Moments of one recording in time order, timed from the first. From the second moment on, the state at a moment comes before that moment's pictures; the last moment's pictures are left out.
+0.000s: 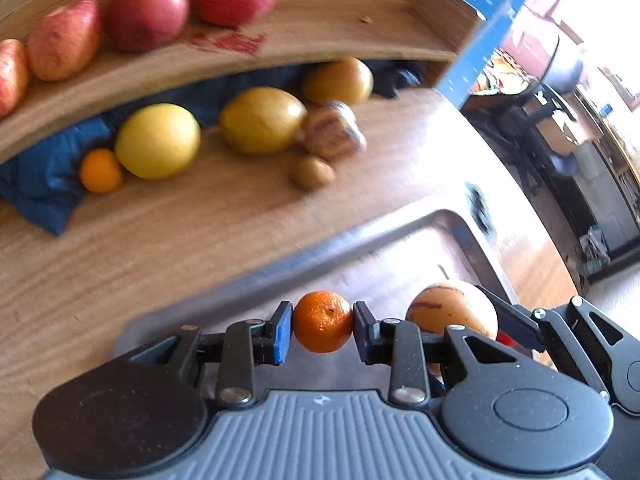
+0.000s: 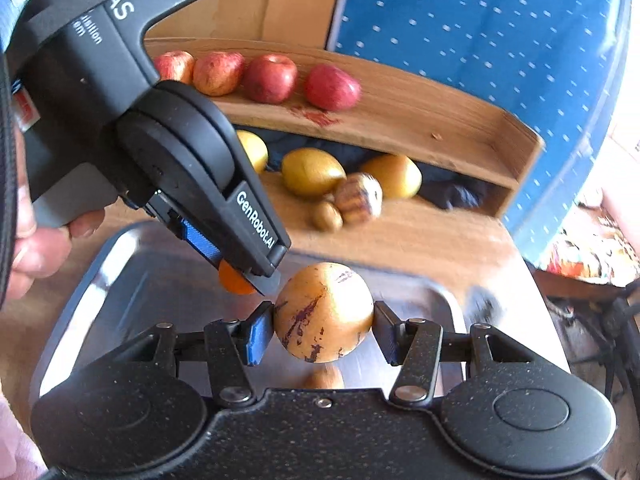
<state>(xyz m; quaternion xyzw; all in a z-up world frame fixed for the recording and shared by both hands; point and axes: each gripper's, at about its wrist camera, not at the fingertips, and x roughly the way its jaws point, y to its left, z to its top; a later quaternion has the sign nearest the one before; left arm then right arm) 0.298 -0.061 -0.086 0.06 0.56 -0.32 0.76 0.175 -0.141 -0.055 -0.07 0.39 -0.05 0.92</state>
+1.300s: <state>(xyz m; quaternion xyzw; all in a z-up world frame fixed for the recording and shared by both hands) 0.210 -0.025 -0.086 0.06 0.58 -0.26 0.77 0.099 -0.148 -0.066 -0.08 0.44 -0.02 0.90</state>
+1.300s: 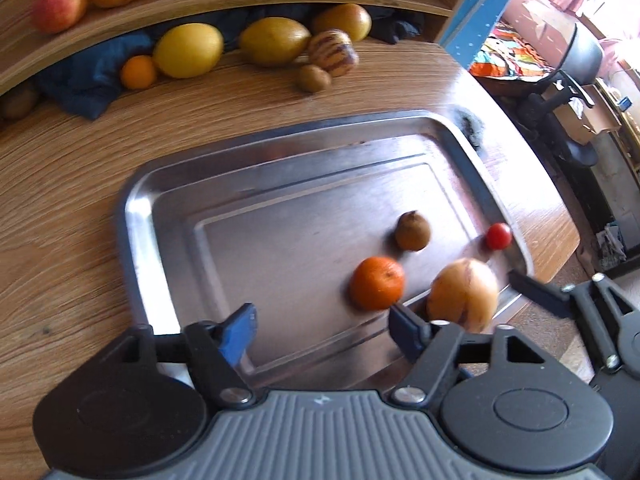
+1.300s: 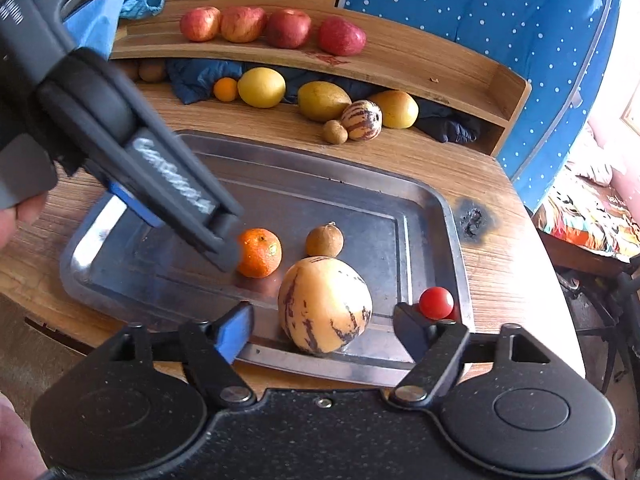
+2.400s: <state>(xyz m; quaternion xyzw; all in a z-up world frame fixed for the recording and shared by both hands) 0.204 0.069 -0.073 0.06 0.60 -0.10 0.79 0.069 -0.134 -0.046 -0.03 0.39 0.00 0.92</state>
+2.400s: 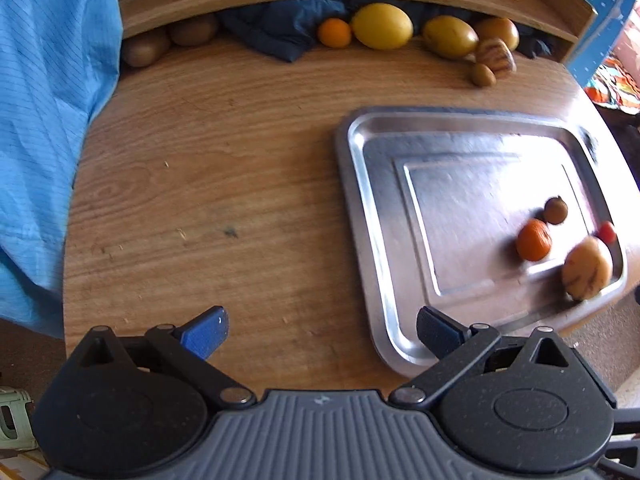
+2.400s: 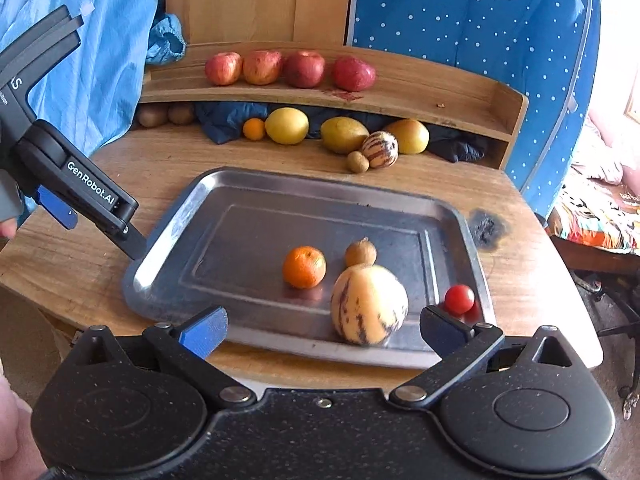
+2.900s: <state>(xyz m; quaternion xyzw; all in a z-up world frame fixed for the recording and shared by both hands) 0.267 0.071 -0.060 0.04 0.56 -0.10 0.82 0.148 -0.135 -0.038 -0.06 0.38 0.02 0.92</state>
